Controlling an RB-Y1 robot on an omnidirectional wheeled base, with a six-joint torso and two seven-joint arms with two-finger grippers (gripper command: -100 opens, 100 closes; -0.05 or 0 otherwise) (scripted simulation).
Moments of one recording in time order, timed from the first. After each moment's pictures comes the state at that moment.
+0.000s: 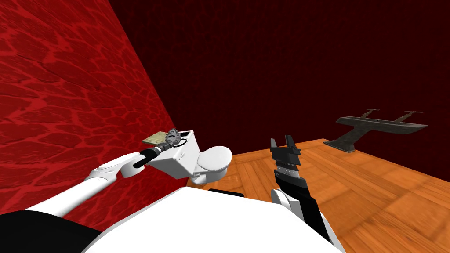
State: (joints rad) left arm 0.28 1.09 0.08 -1.33 -0.45 -0.13 -0.03; right arm 0.54 -0.03 0.00 -2.37 -0.03 -0.39 -0.17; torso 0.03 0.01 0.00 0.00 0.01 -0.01
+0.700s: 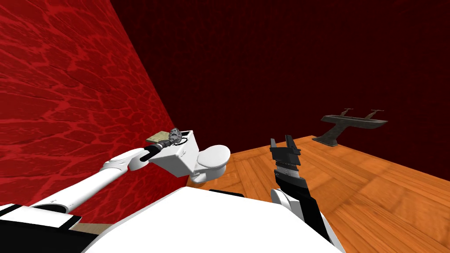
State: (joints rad) left arm 0.09 1.09 0.02 -1.13 -0.48 -0.14 0.00; right arm 0.54 -0.03 0.00 -2.37 -0.03 -0.39 -0.17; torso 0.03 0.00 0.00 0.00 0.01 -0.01
